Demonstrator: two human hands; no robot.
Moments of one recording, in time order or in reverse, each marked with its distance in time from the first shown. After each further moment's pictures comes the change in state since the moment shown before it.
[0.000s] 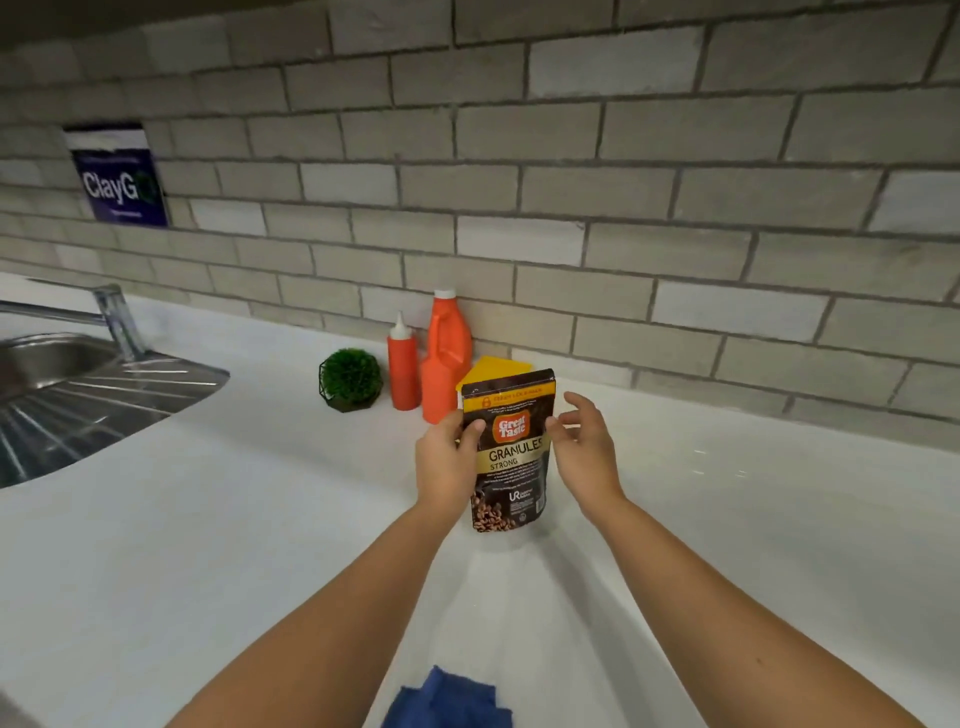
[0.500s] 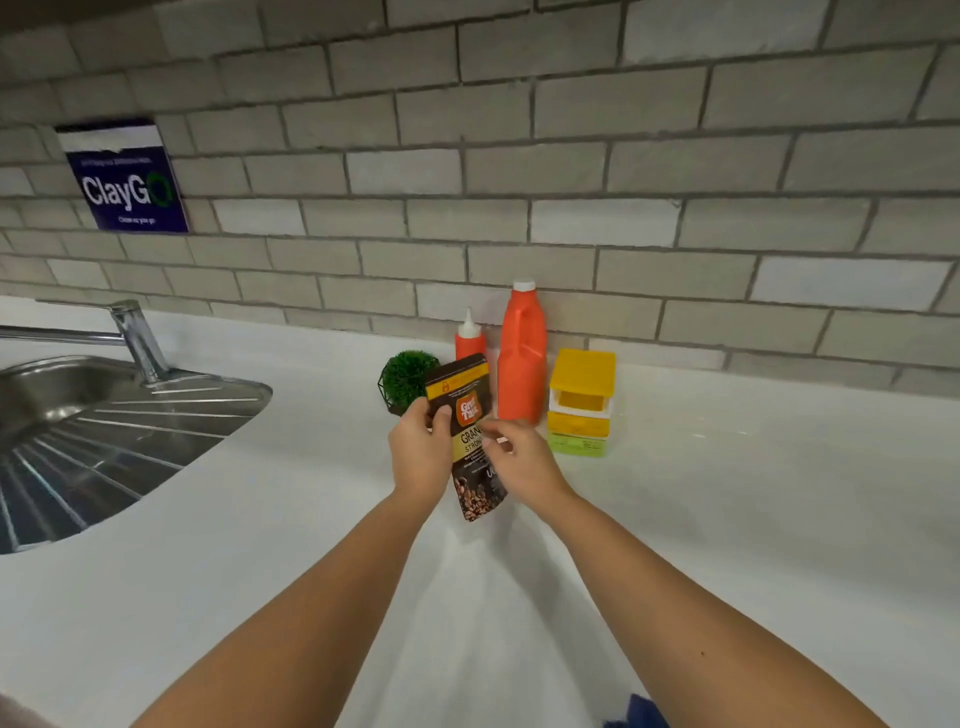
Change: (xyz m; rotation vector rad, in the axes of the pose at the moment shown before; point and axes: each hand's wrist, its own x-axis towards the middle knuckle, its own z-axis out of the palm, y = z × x) left_hand 0.086 -0.067 -0.141 0.041 0.049 -0.001; right_hand -0.019 -0.043 0.199 -0.200 -0.277 -0.075
